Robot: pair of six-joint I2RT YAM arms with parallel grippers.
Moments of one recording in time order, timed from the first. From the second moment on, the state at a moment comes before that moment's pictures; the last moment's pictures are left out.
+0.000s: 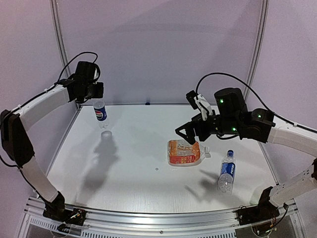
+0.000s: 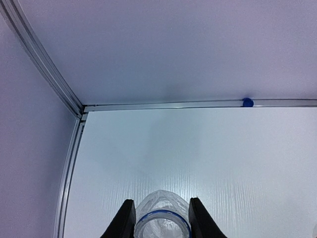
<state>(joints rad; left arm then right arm) -0.35 1.65 1.56 -0.47 -0.39 -0.12 0.91 1.26 1.13 -0.36 0.02 0.21</state>
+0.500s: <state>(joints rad) -0.34 1.70 1.45 -0.41 -0.41 -0.19 0.91 1.29 1.13 -0.38 0.05 0.17</state>
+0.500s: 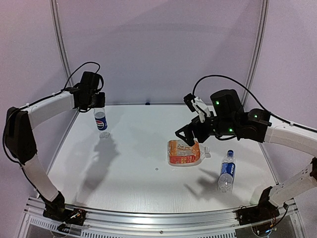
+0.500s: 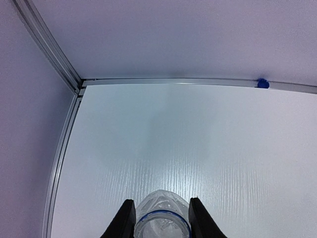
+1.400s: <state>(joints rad) -0.33 1.64 1.43 -0.44 -0.49 -0.24 0.91 1.30 1.13 -0.38 0.05 0.16</state>
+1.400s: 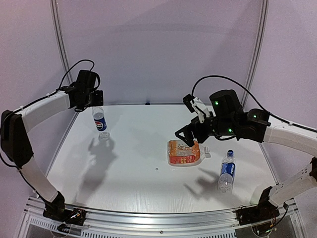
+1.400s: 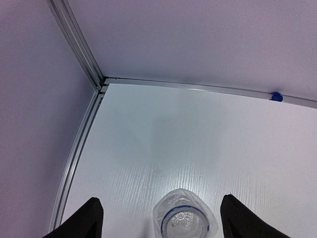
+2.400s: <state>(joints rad) -0.57 1.26 1.52 -0.67 -0.54 -0.16 0.38 1.39 0.98 -0.43 -0.32 0.73</state>
